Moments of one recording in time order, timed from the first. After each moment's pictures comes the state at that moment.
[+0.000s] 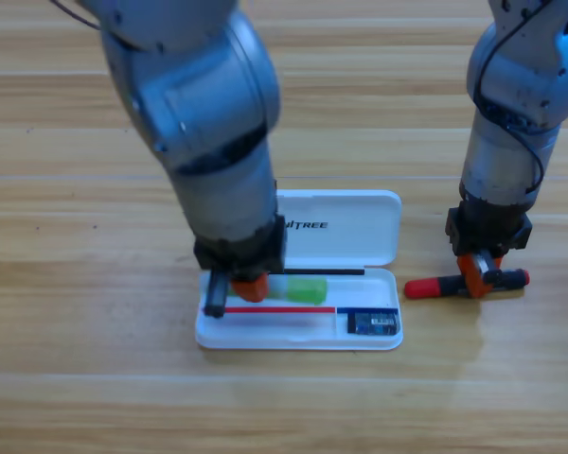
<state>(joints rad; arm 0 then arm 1) -1.00 2.02 -1.55 0.89 0.19 0.63 0.68 2.21 -1.63 1.00 -0.01 -1.05</state>
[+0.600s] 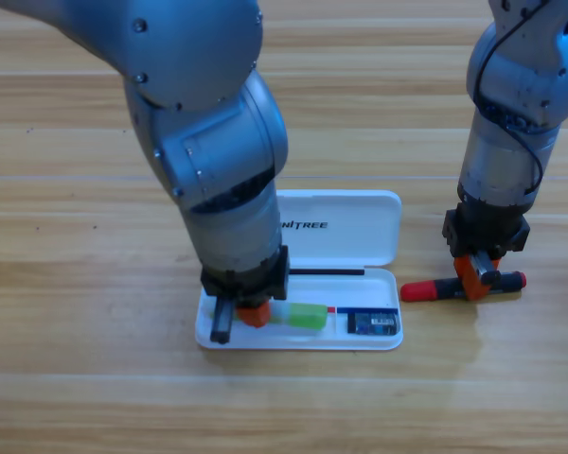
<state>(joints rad) -1.00 2.06 -1.47 0.80 0.18 0.62 0.68 2.21 -1.63 1.00 0.00 -1.05</state>
